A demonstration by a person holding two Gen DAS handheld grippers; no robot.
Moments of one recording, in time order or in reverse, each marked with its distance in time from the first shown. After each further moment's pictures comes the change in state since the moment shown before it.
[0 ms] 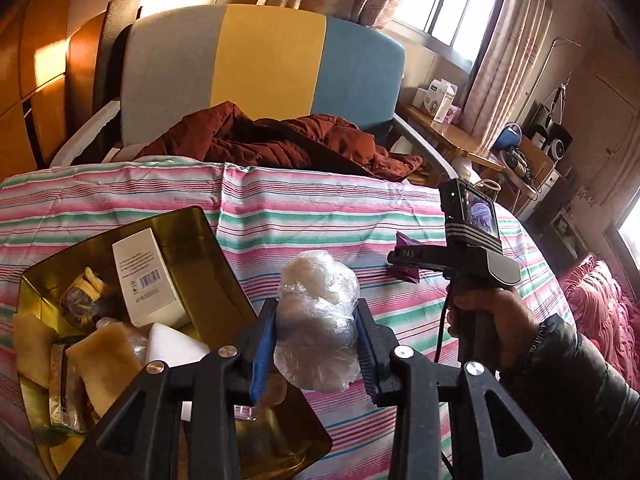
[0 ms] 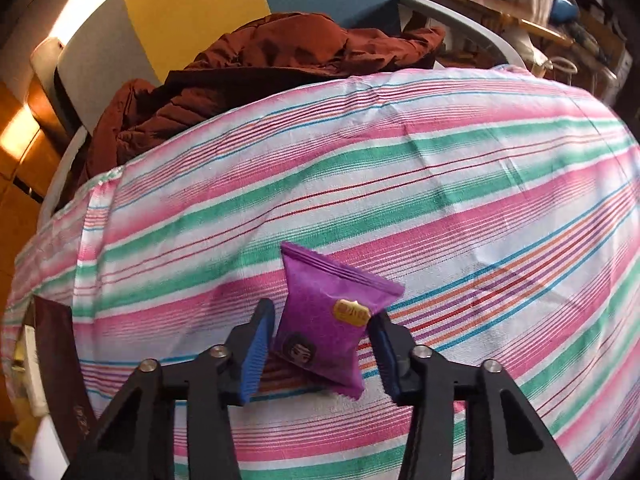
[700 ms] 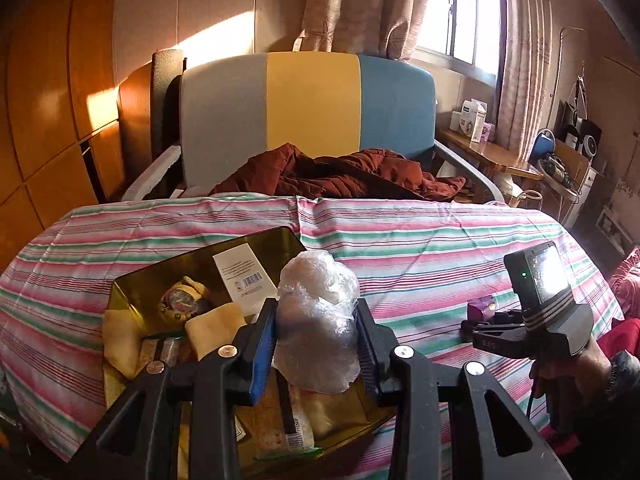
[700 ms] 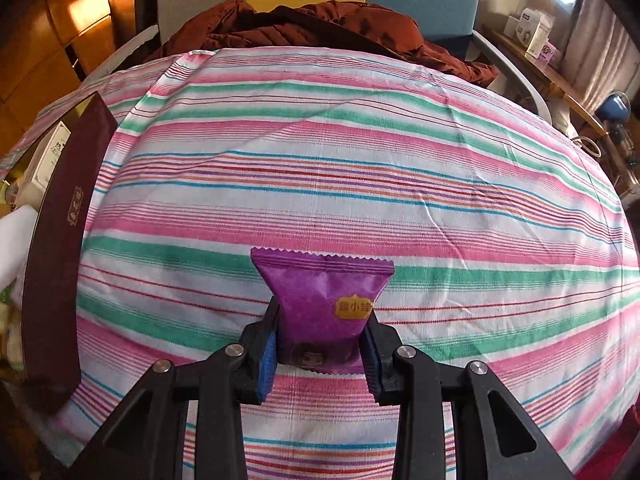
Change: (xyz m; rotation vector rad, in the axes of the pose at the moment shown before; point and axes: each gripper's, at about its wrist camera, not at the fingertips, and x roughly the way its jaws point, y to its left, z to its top) left arm -0.062 0.021 -0.038 0.065 -0.154 0.221; right arm -0.045 0.021 -0.113 -0.349 0.013 -0.042
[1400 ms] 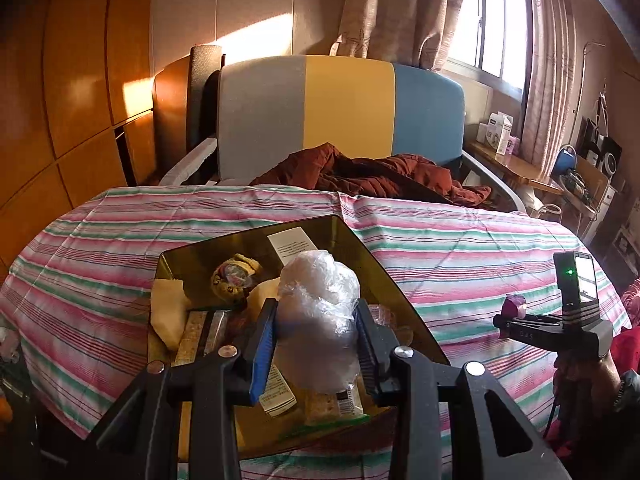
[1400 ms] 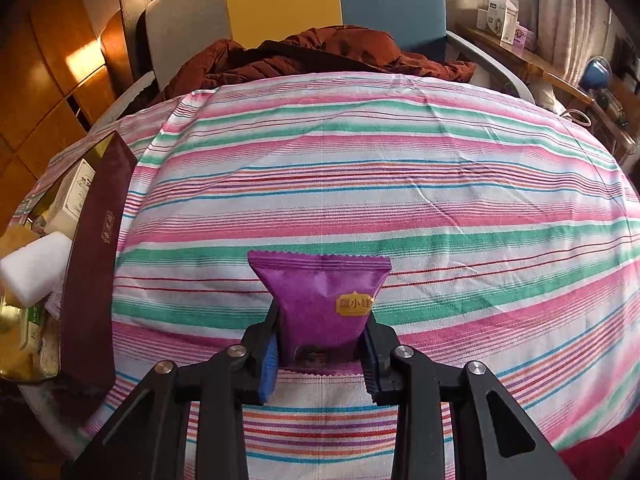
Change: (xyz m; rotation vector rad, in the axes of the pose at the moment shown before) left arm -0.028 0.042 -0.027 -0.072 -0.016 0.069; right arm -0.024 0.001 -0.027 0.132 -0.120 0.070
